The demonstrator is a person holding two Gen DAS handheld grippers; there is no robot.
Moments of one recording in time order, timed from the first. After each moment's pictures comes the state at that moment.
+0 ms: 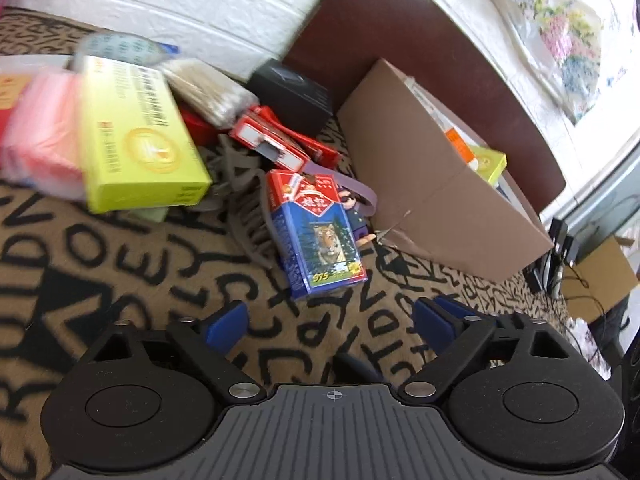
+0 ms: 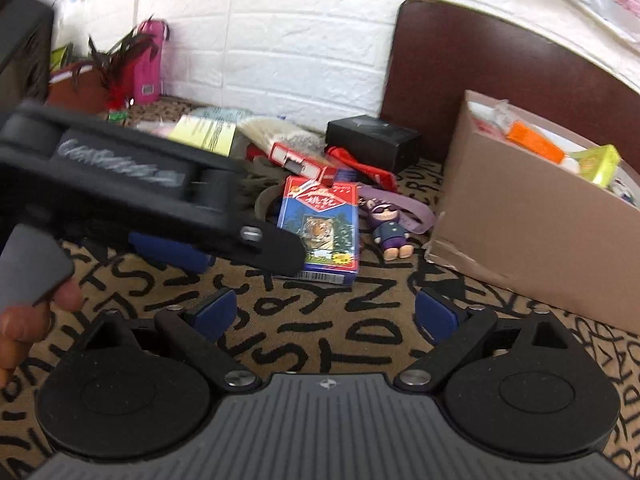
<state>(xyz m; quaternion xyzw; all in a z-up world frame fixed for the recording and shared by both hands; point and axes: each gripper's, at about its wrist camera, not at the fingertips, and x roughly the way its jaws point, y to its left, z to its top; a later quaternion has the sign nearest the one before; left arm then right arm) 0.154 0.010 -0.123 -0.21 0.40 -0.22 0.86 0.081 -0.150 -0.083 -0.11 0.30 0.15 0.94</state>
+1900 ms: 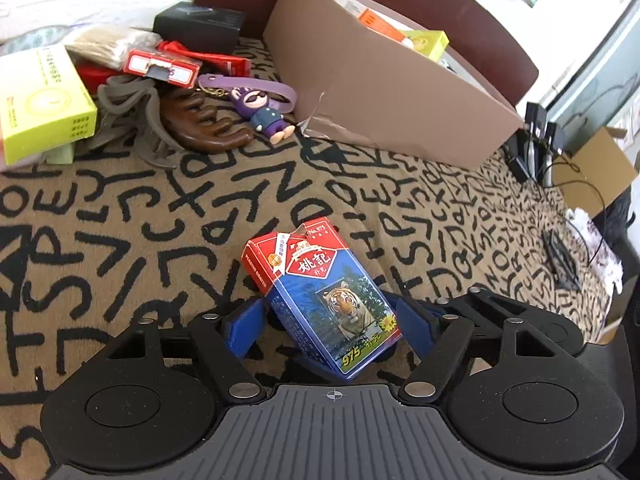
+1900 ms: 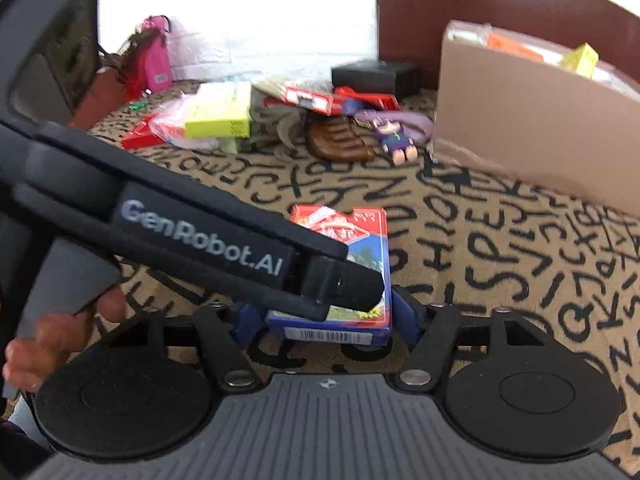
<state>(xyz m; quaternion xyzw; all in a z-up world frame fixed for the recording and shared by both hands) 0.103 -0.053 -0.117 -0.10 0.46 -0.27 0.84 0.022 -0.173 -0.093 -0.03 0.36 0.16 0.92</state>
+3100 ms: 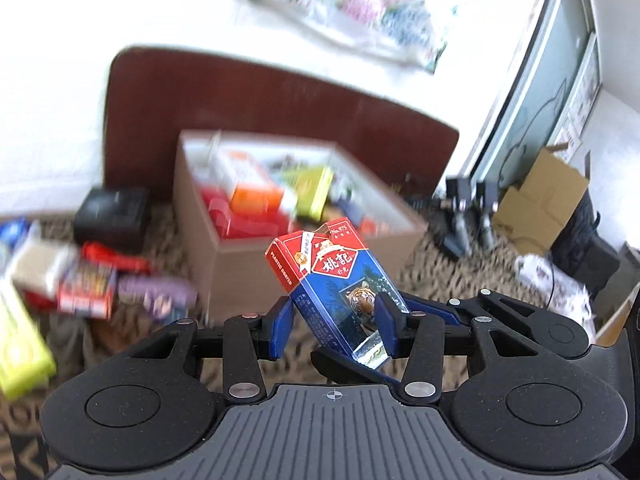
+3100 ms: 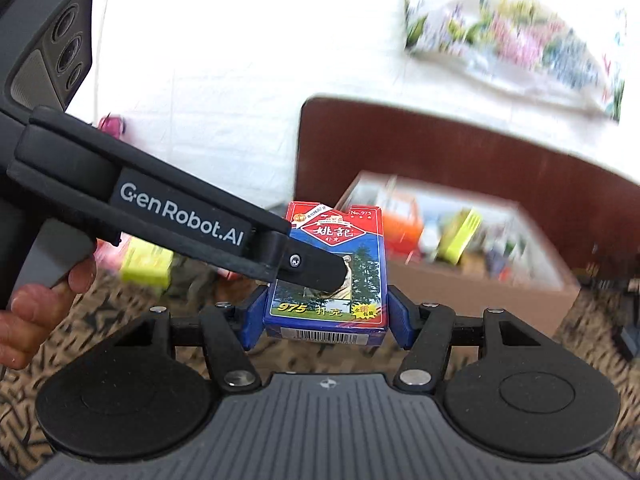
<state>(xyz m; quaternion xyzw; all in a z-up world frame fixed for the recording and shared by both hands) 0.126 -0.115 0.027 -0.06 0.30 -0.34 0.89 0.030 -0.236 0.030 -0.07 0.20 0.09 0.97</state>
